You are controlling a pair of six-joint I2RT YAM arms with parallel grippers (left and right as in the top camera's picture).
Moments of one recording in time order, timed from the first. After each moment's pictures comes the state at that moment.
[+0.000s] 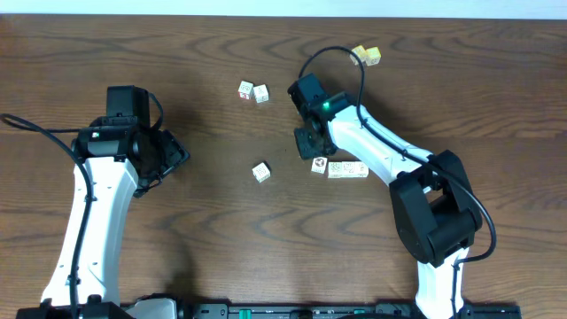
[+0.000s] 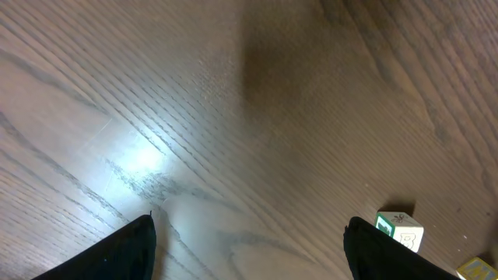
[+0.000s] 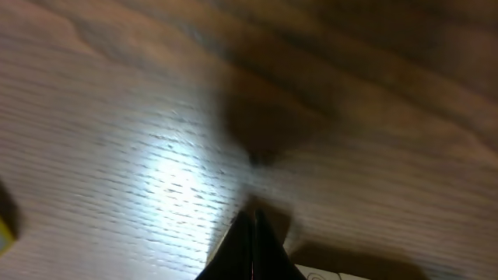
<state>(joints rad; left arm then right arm) 0.06 1.40 1.16 -1.07 -0.02 -0.65 0.55 2.08 1.52 -0.83 0.06 0.30</state>
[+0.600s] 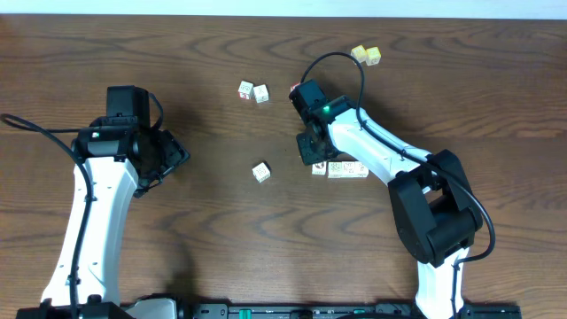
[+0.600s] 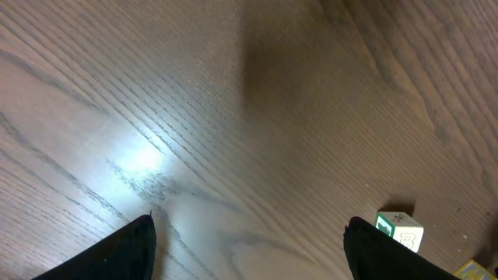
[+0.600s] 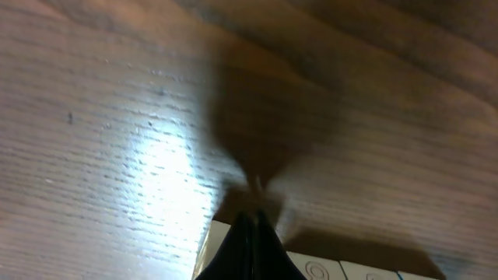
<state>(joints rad) 0.06 1.40 1.16 -1.07 -0.02 -0.65 0.55 2.08 1.49 -0.84 0.06 0.31</state>
